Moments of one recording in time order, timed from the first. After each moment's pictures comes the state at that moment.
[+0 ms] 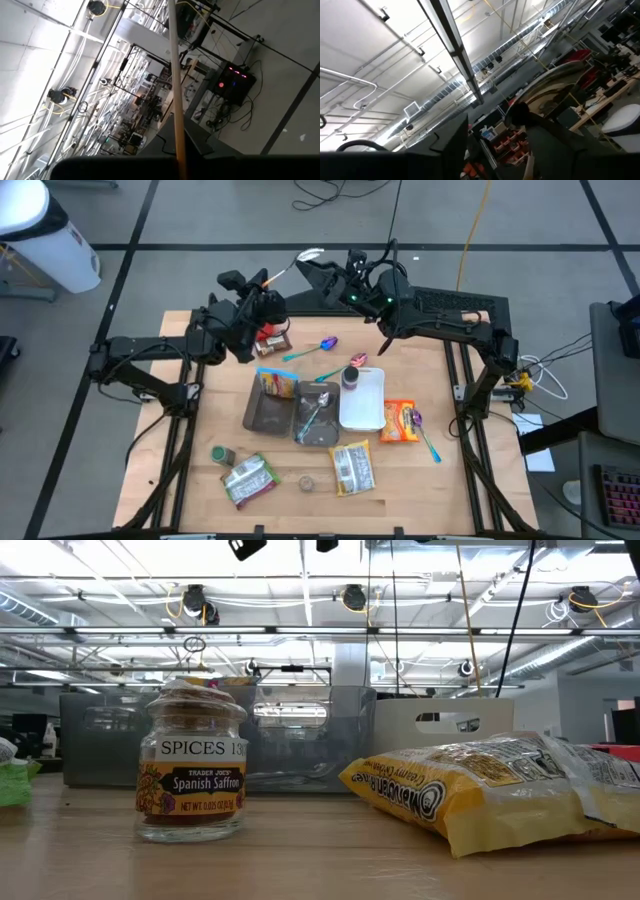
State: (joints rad) left arm 0.11 1.34 1.25 0.38 -1.22 1.30; right arm -0.31 1.74 1.62 0.67 -0.01 0.76
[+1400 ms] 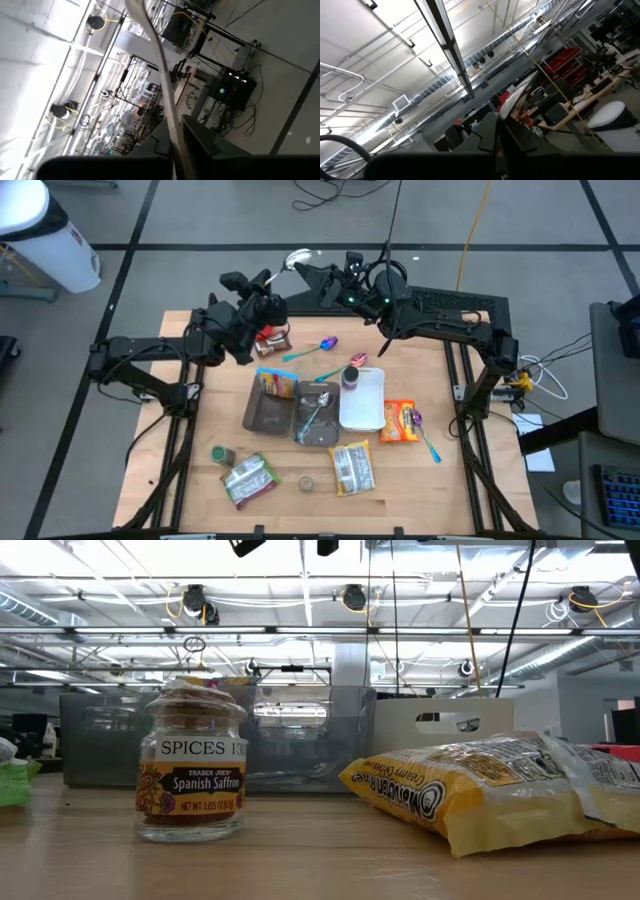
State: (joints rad) left arm 0.09 1.34 1.25 0.39 -1.18 1.39; right arm -0.31 1.74 1.62 0.62 0.02 0.71
